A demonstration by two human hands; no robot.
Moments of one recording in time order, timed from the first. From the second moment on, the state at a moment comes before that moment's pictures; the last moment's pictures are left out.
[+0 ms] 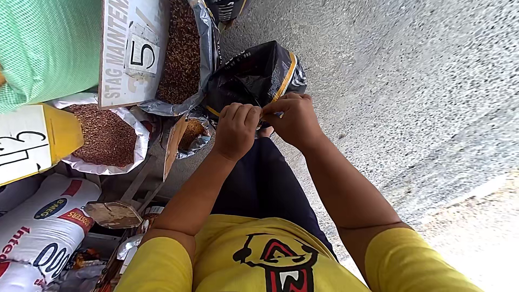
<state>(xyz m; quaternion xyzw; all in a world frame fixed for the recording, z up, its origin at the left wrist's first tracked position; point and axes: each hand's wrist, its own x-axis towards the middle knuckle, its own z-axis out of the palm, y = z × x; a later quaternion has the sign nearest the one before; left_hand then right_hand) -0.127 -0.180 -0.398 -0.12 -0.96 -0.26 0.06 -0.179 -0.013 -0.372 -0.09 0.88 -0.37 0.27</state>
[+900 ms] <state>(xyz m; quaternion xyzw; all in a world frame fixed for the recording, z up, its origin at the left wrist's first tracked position) -0.123 -0.178 -0.410 -0.01 -0.86 -0.51 -0.02 -0.192 -0.007 -0.387 0.07 0.79 -0.45 0.41</state>
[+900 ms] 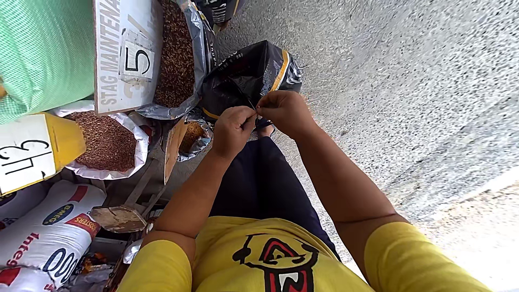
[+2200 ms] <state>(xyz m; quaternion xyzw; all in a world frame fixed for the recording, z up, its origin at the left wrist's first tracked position) -0.166 -0.198 -0.399 0.15 -0.66 -0.60 -0.42 -0.143 0.000 -0.410 -0.08 0.86 -0.50 0.11</state>
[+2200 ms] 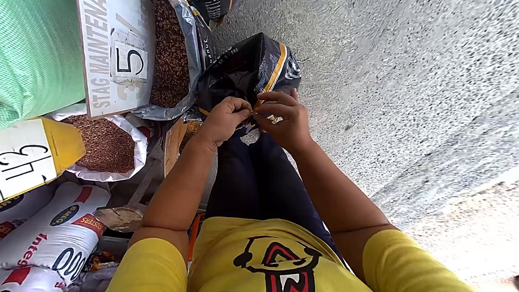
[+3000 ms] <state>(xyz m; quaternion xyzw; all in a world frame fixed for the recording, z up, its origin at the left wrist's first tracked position) -0.166 -0.189 -0.385 0.10 -0.83 -0.45 -0.32 -0.147 -0.013 -0.394 -0.07 0.90 -0.38 0.19</state>
